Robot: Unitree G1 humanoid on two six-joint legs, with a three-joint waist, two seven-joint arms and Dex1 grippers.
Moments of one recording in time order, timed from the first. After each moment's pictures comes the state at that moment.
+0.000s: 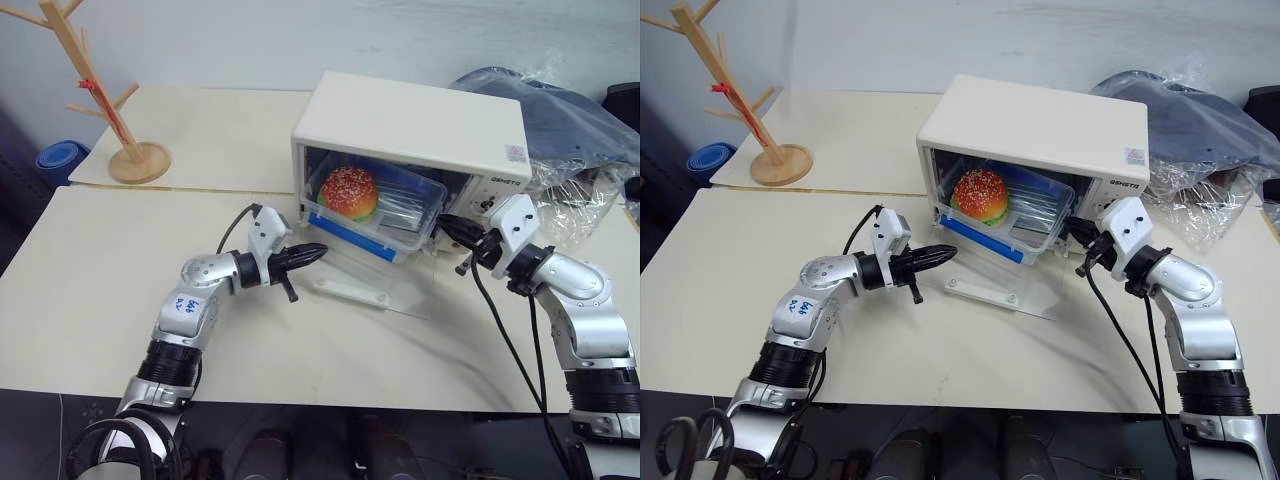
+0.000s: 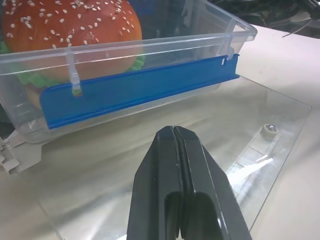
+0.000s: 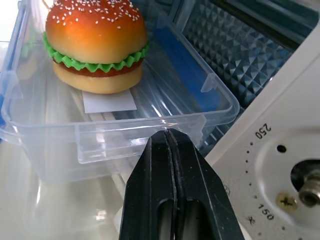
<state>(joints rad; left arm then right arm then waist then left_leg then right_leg) -0.54 0.35 -0.10 0.09 -0.28 0.35 -0.81 -0.36 -0.66 -0.14 -0.02 0.28 0.14 0.78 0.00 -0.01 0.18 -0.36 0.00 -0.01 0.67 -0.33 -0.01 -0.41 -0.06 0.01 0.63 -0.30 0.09</state>
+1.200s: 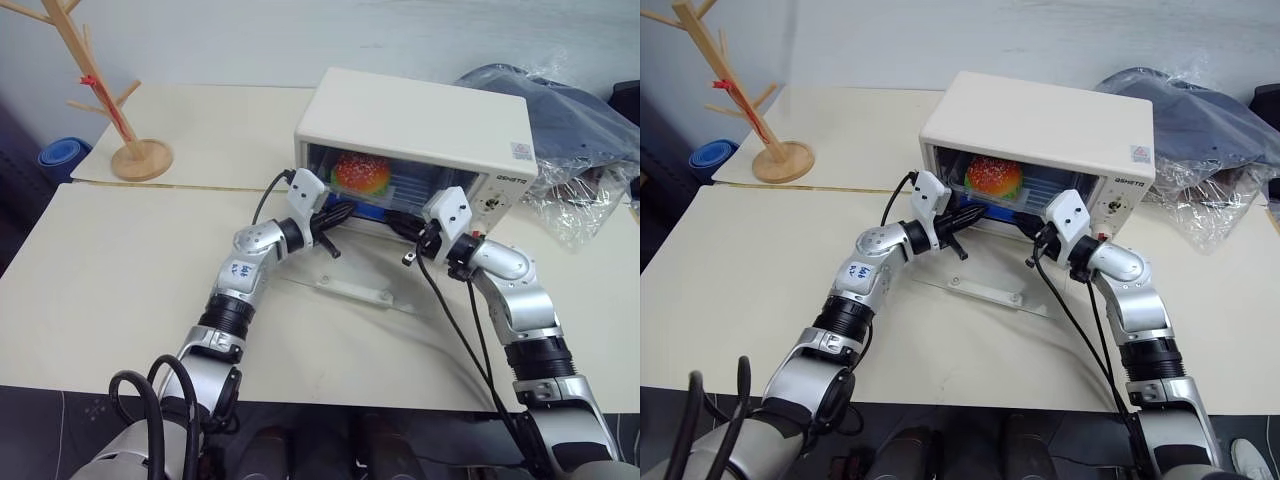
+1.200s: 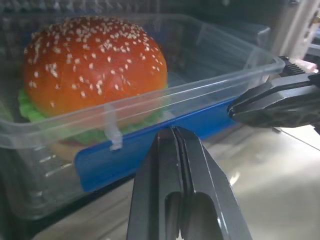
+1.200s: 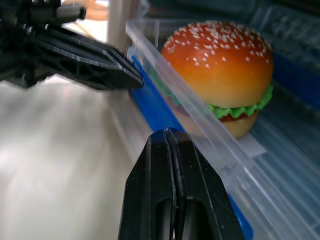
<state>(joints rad) -0.85 0.13 -0.07 0.56 -0.18 0.11 -0.60 -0.56 -0.46 0.03 0.19 0.21 0.07 0.73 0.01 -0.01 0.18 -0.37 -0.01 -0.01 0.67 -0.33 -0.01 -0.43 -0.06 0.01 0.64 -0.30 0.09</state>
